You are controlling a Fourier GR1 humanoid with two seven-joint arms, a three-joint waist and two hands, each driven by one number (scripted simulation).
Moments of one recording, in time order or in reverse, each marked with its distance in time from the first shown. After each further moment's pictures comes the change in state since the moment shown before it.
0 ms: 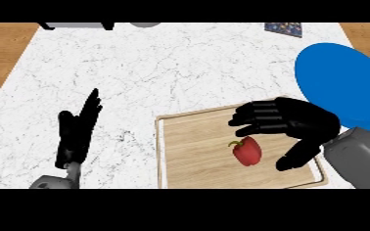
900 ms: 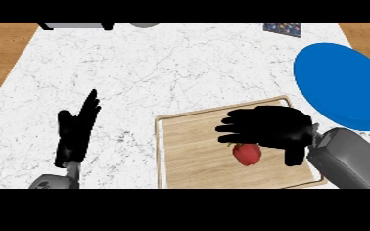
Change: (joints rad) left arm -0.003 -0.026 0.050 0.043 -0.020 -0.043 -0.023; right arm -0.061 0.022 0.115 -0.072 0.474 0.160 0.234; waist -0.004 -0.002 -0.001
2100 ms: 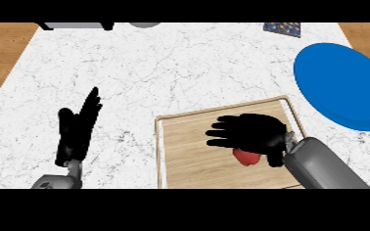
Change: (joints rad) left arm 0.005 -0.071 0.062 -0.052 -0.092 -0.055 0.051; right arm 0.094 0.219 -0.080 0.092 0.341 0.032 -0.050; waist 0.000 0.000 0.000
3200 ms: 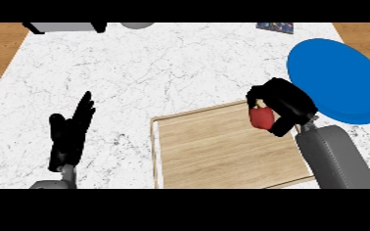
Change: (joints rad) left arm 0.037 -0.016 0.058 -0.003 -0.013 -0.029 -0.026; right arm 0.020 0.148 -0.440 0.148 -0.004 -0.269 0.178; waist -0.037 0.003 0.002
